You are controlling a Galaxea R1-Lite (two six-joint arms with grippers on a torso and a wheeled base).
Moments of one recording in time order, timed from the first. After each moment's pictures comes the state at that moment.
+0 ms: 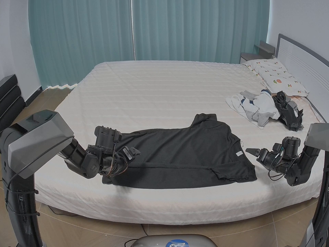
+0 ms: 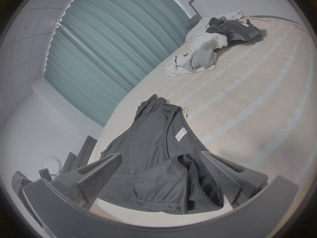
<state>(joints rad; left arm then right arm) -0.34 2.26 -1.04 -0.50 -0.01 -0.91 -0.09 2.31 -0.64 -1.24 0.41 0.58</state>
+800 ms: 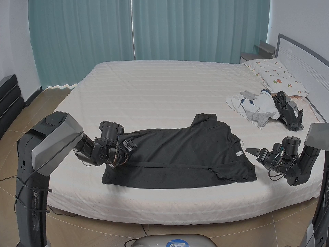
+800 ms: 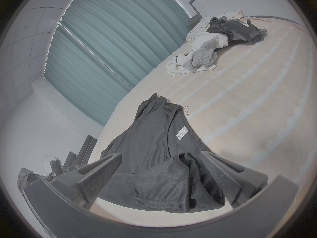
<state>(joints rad) -0.28 2.44 -1.36 -0.33 0.02 -0.94 -0.09 2.31 -0.63 -1.24 0.41 0.57</state>
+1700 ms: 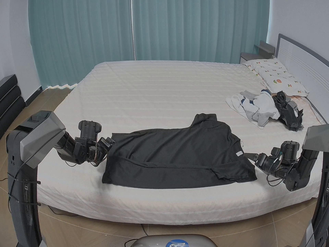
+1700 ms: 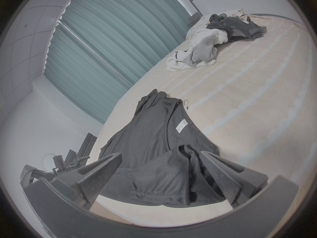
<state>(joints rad) -0.13 2.40 -1.26 -0.43 0.03 -0.99 -0.07 2.32 -0.57 -1.31 0.40 0.57</state>
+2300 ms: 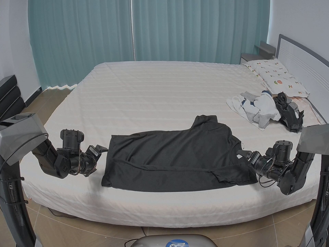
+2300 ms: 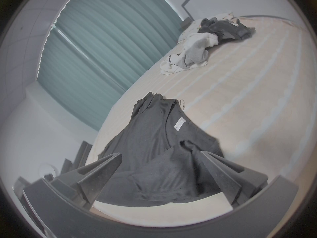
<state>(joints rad) -0.06 2.23 -0.87 -0.68 -0.15 -0.99 0.07 2.29 -0.53 -1.34 0.23 0.77</state>
